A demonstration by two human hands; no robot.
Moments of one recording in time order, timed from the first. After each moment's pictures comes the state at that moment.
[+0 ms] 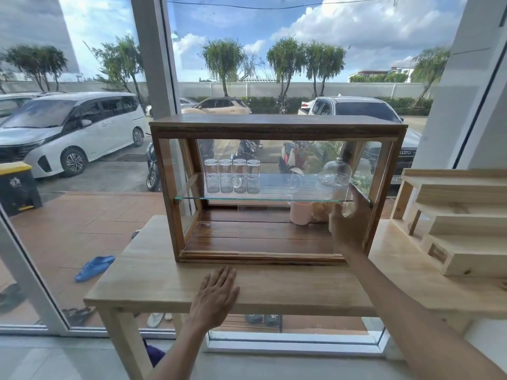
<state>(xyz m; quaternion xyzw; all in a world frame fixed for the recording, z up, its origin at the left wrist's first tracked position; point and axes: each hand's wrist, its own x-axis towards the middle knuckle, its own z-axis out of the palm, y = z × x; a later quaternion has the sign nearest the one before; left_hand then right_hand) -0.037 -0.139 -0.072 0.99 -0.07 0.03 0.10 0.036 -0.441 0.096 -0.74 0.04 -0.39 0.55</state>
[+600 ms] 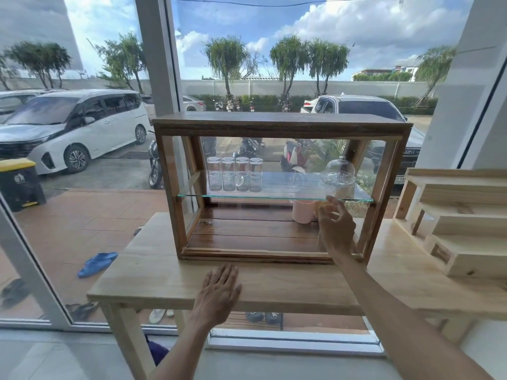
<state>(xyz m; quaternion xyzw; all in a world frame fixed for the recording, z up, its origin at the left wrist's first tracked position) -0.036 -0.143 -0.072 0.99 -0.06 0.04 0.10 0.029 -0.414 0.088 -0.76 0.07 -0.29 0.58</state>
